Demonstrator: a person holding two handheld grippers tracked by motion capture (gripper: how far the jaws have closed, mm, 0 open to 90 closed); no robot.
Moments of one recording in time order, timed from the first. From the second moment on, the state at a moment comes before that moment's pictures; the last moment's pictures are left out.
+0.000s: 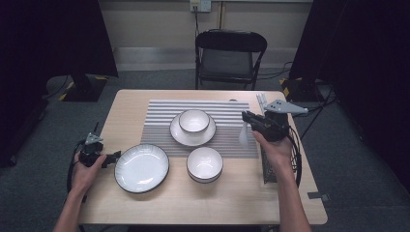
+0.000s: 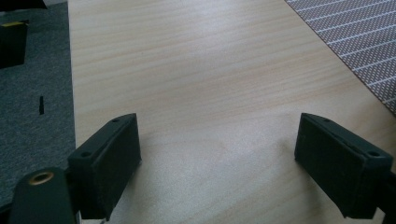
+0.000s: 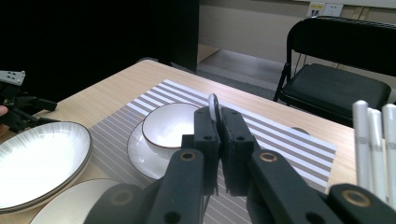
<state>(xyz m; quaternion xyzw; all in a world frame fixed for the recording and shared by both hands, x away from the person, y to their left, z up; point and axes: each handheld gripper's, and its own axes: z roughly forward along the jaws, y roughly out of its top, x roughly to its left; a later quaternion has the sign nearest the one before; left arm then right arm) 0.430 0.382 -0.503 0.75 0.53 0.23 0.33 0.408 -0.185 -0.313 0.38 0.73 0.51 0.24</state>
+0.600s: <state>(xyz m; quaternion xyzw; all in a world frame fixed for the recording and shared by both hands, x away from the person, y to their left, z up) 0.430 0.382 -0.503 0.75 0.53 0.23 0.33 0.420 -0.159 -0.321 0.36 0.74 0.52 0.23</state>
